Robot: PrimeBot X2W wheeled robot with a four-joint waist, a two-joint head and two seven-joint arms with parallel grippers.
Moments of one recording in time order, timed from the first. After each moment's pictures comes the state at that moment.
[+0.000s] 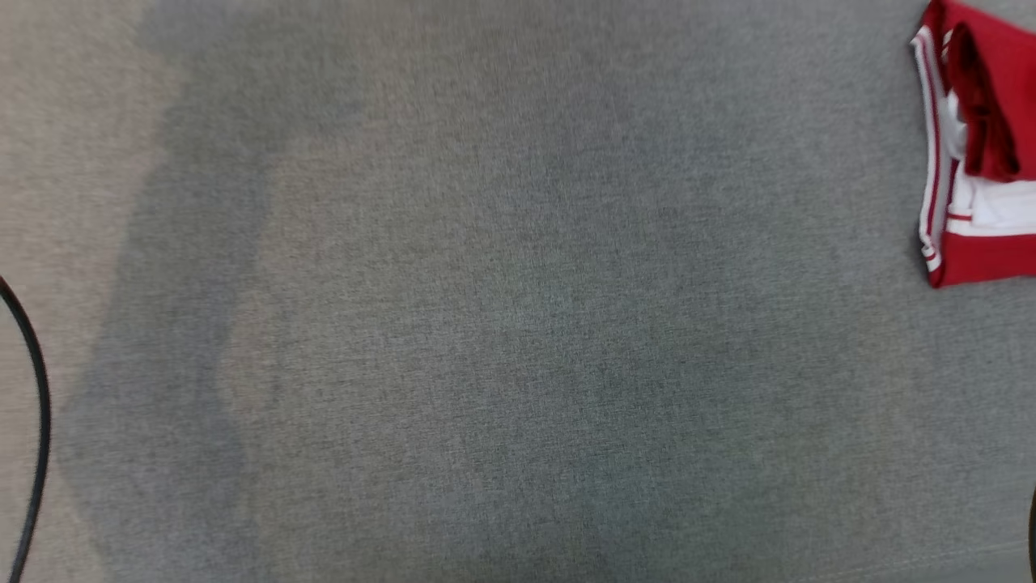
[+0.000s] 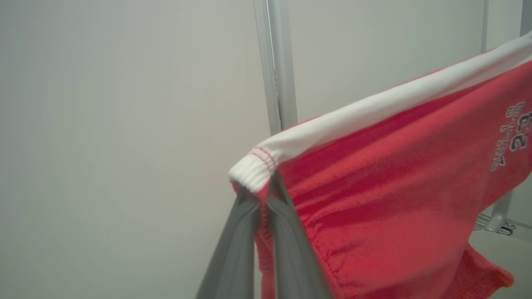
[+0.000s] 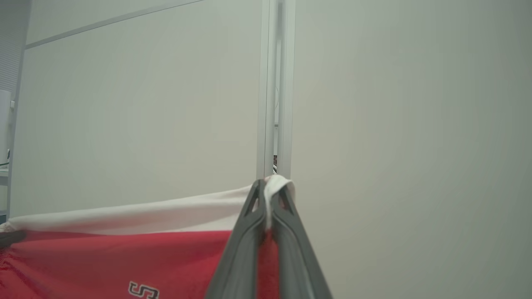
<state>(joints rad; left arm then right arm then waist) -1.53 0.49 -0.69 0.56 -0.81 -0.13 -0.09 -1.54 -0.29 0.42 0.56 0.62 0.13 -0.26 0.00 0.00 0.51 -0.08</state>
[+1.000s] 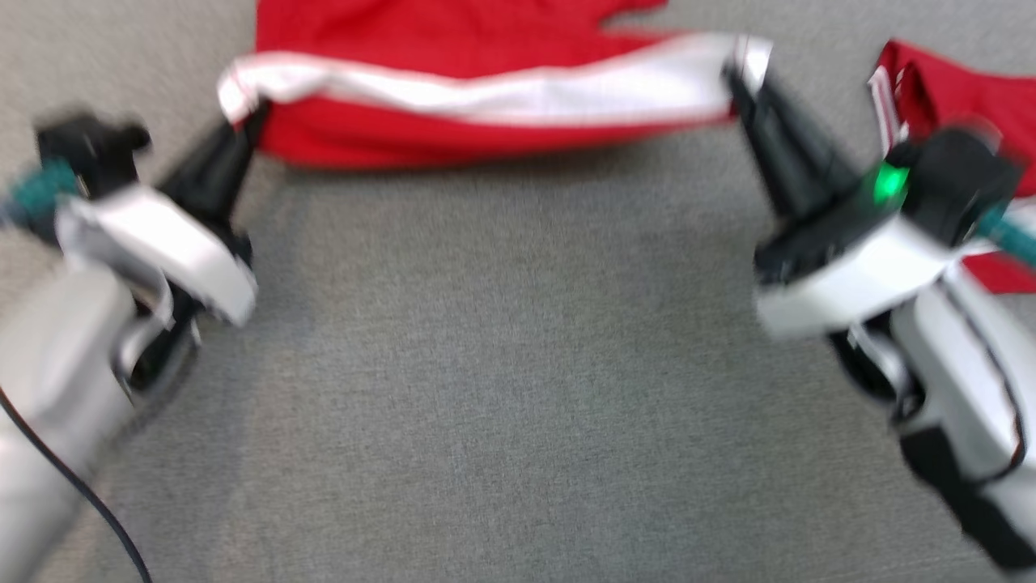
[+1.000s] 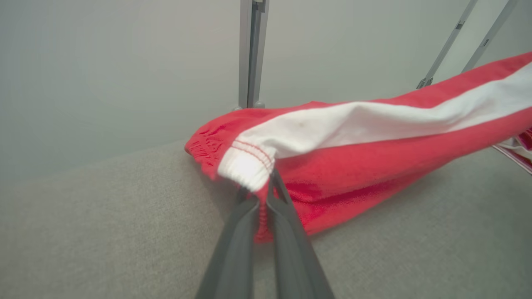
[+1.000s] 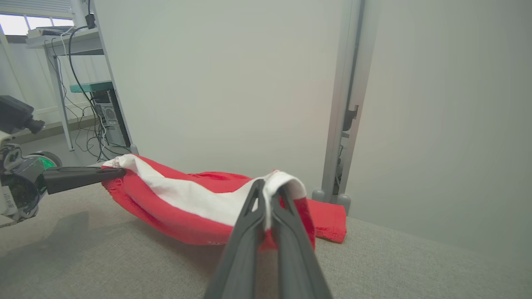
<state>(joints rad) -0.91 0.57 -0.92 0.52 -0.97 -0.13 -0.26 -0.74 -0.37 0.60 0.18 0.54 0.13 -0.26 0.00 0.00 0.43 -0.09</state>
